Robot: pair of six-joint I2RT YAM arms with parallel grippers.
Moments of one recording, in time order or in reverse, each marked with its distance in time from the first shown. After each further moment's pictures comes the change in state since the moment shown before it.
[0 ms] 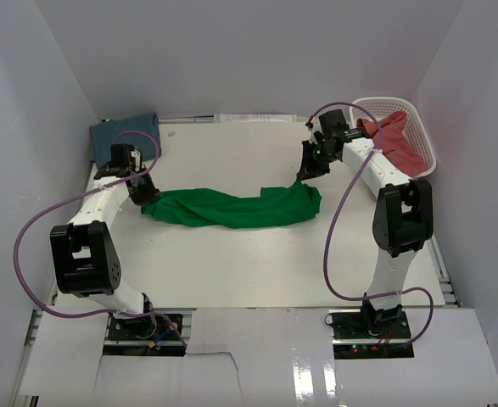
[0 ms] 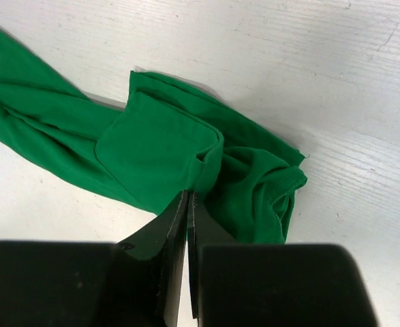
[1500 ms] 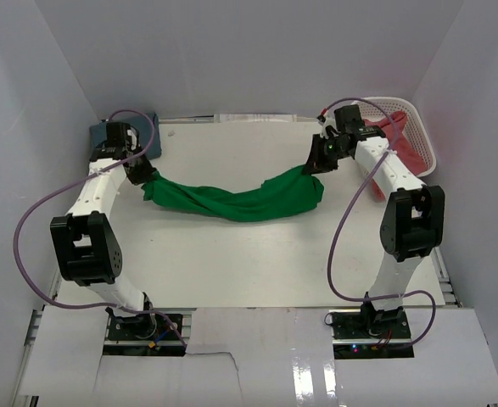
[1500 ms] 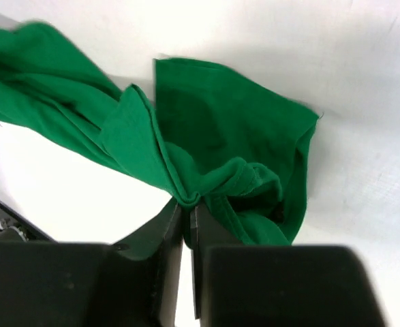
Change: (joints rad) left arm 0.000 0.109 0.260 -0.071 -0.022 -0.026; right arm -0.075 -0.061 0.016 -0.004 -0.124 0.016
